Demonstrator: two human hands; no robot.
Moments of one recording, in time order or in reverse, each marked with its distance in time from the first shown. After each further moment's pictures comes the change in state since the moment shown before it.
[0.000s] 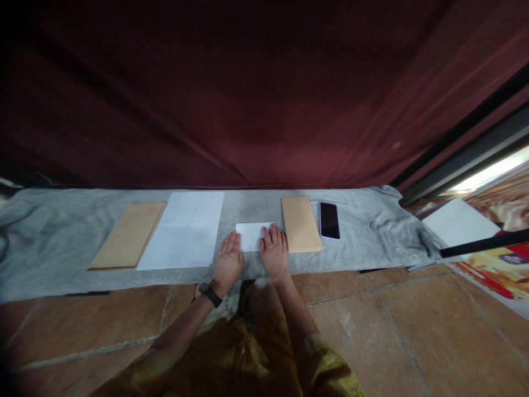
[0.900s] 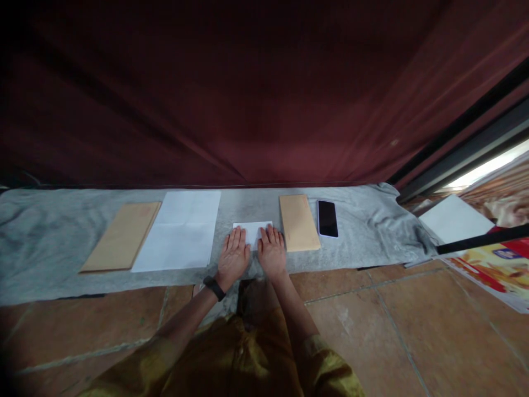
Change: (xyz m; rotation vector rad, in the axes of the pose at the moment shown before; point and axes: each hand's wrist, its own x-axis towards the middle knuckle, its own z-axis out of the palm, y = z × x) left_hand 0.013 0.020 0.009 0.076 0.007 0.011; right_hand -0.001 0.000 -0.006 0.049 -0.024 -0.020
